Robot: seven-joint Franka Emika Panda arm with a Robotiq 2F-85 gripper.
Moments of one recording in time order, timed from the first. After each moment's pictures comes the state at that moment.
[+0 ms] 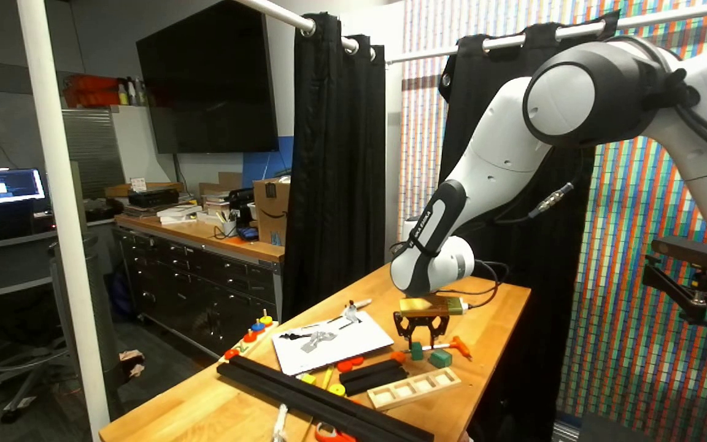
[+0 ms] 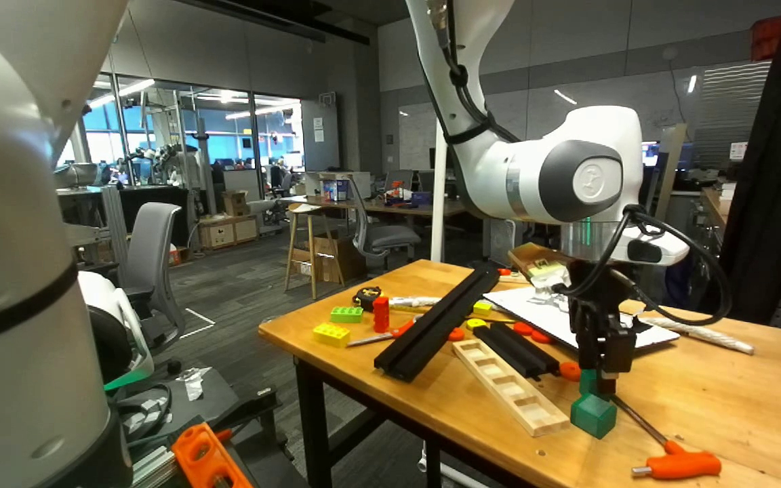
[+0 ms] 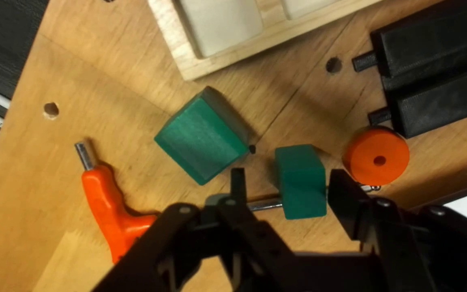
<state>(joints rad) -0.03 0.50 -0.22 -2.13 0.05 2.65 0.54</state>
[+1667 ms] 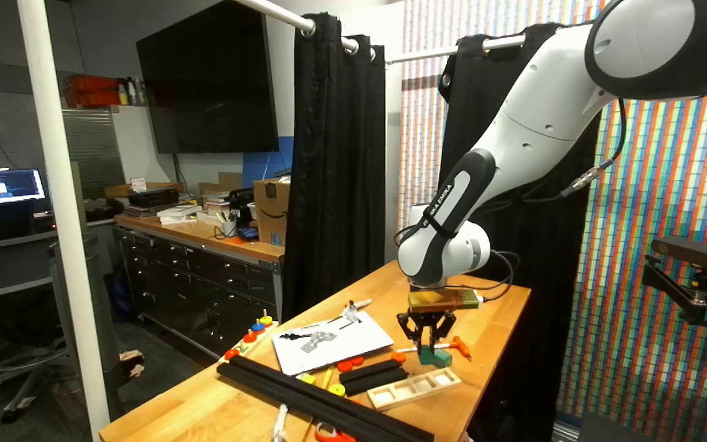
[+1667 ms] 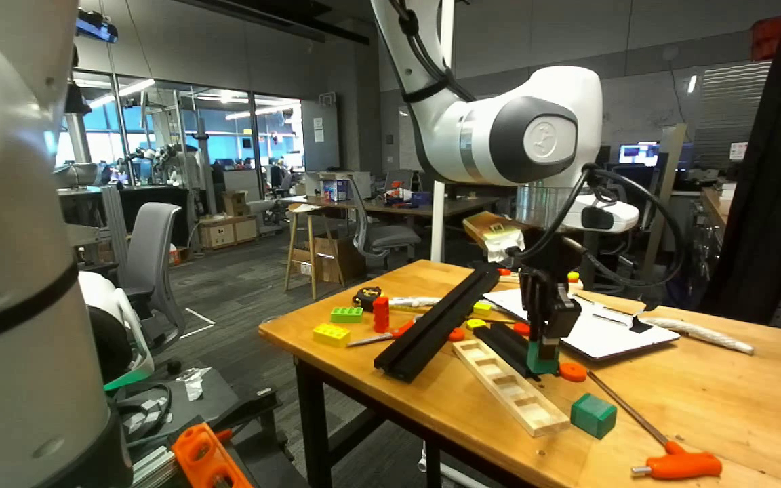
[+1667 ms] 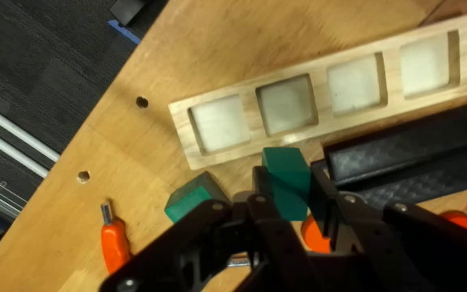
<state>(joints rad) -0.02 0.28 -0.16 -2.33 0.07 2.60 0.45</state>
